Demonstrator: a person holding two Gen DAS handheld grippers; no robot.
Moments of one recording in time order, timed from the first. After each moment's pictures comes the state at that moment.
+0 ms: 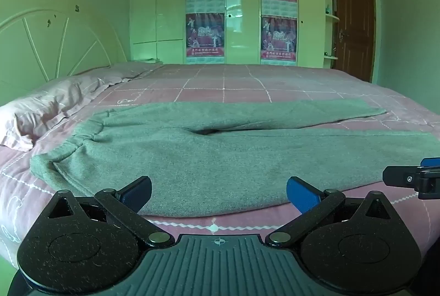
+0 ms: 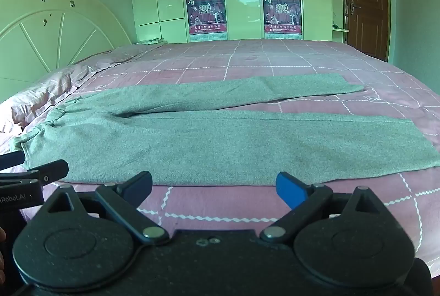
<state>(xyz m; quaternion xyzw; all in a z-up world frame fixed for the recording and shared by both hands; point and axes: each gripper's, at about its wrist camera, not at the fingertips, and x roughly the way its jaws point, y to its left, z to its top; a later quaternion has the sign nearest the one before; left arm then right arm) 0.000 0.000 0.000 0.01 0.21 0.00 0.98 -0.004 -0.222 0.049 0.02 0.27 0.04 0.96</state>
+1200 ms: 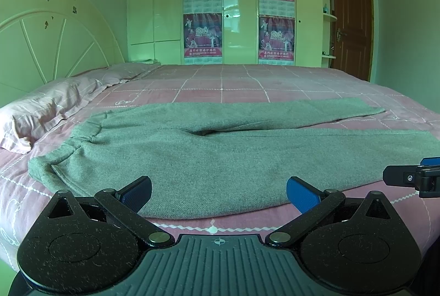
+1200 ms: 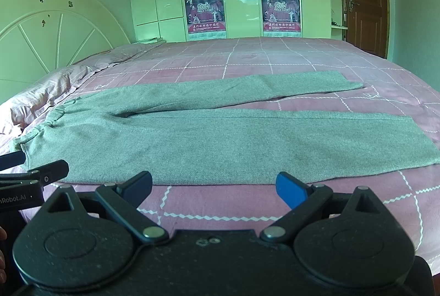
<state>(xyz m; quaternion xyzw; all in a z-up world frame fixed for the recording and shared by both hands) 0.000 -0.003 0.000 0.01 0.21 -0.01 0.98 -0.003 -0.224 0.050 0.03 0.27 0.04 0.96</state>
